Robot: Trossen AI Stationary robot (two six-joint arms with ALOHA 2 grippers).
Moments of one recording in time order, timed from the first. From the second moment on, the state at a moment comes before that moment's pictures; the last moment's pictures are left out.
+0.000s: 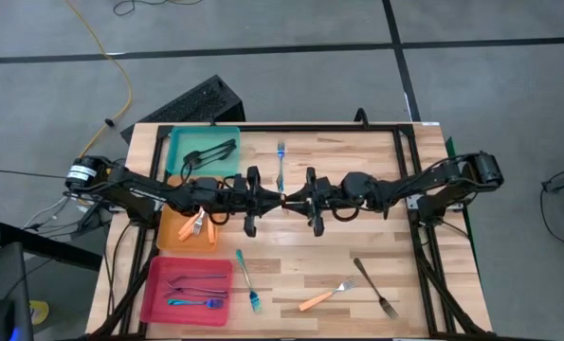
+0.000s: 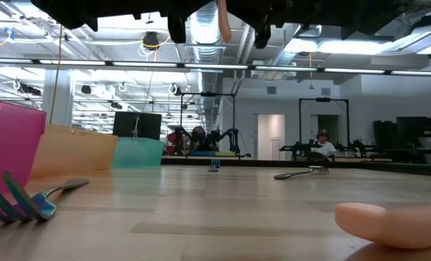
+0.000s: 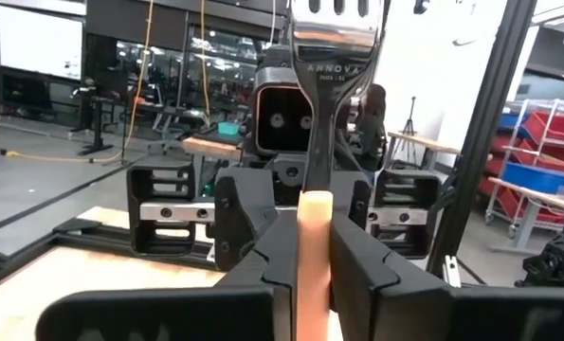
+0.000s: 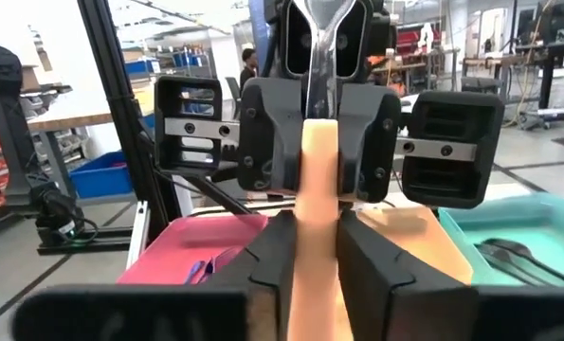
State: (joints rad) left arm -0.08 1.42 0.69 0.87 -0.11 -0.18; right arm 0.06 1.47 0.76 0.79 -0.03 0.13
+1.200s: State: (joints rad) left arm -0.26 1.16 1.04 -1.10 -0.59 -1.32; right arm 0.06 1.47 0.76 0.47 -0.03 0.20
